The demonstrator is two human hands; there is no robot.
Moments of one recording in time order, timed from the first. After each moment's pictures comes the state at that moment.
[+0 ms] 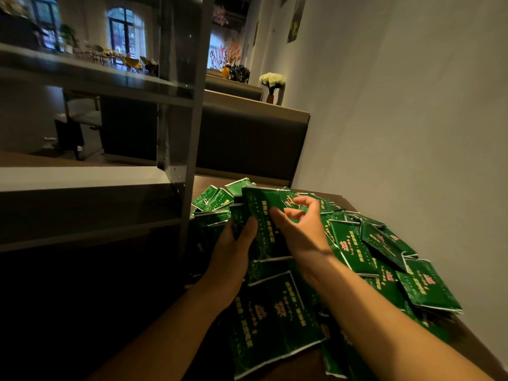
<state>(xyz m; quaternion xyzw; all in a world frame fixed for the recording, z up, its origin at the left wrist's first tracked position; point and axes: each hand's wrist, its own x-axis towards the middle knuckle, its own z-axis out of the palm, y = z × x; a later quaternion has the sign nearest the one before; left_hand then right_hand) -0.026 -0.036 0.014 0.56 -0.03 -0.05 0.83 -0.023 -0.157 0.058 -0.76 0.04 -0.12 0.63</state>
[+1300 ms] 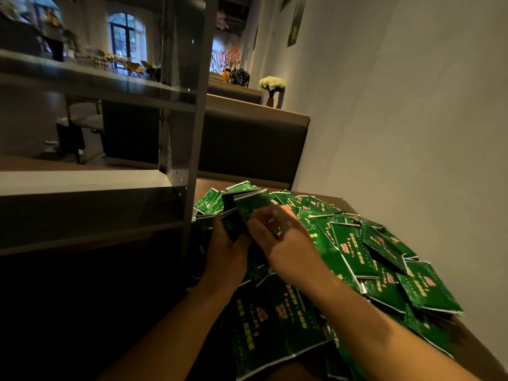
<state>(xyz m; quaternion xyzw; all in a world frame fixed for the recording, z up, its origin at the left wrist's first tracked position) -0.023 -0.031 0.018 0.61 -0.04 0.05 0.79 -0.041 -0.141 0.063 -0.88 -0.10 -0.09 0.46</state>
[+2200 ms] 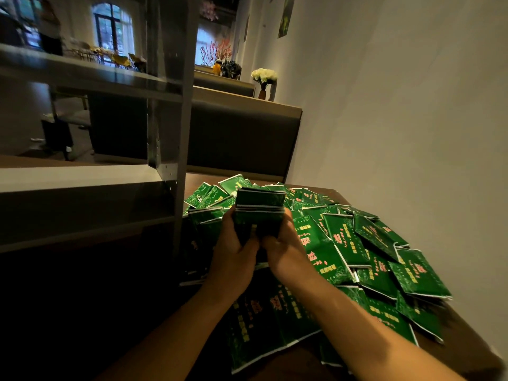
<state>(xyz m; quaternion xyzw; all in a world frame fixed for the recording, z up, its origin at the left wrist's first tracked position) -0.030 -0.044 0.006 0.68 -0.12 0.07 0.72 -0.040 -0.148 0.034 -0.85 -0.12 -0.13 0.49</state>
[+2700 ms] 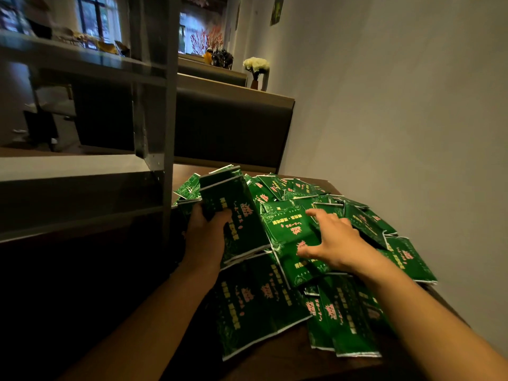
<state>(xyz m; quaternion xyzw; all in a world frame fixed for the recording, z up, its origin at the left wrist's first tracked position) -0.016 -0.029 0.012 0.55 0.05 0.02 0.83 -0.043 -0.245 0.052 -0.99 0.09 0.01 0.10</state>
